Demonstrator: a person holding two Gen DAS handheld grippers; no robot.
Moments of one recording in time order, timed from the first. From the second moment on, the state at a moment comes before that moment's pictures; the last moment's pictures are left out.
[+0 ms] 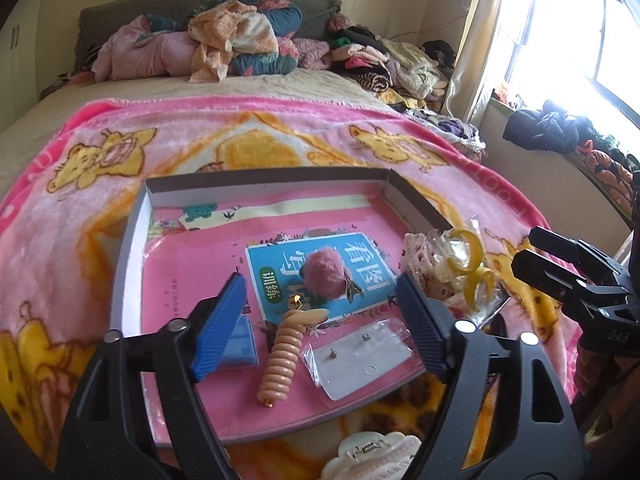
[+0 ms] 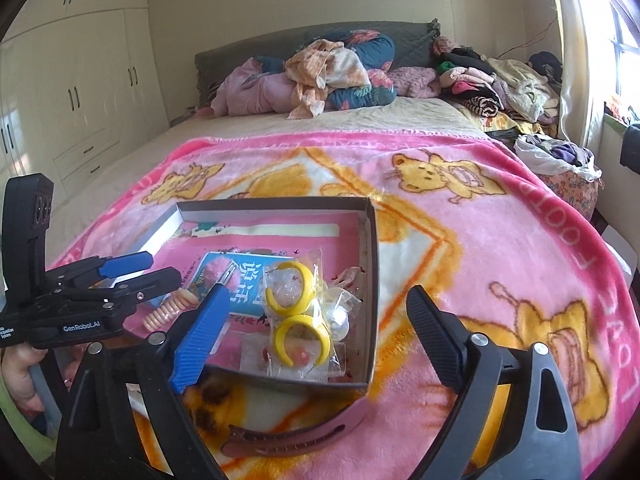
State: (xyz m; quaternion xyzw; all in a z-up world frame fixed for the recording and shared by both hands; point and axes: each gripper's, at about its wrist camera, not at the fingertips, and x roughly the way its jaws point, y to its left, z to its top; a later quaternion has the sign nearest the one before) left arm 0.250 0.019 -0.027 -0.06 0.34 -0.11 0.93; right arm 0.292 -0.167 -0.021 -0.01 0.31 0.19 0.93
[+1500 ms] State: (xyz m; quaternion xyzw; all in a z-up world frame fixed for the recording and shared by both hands) left arm 0.159 0.030 -0.030 -0.06 0.34 -0.10 0.93; right arm 0.210 -0.185 -0.047 -0.02 0.33 0.19 0.93
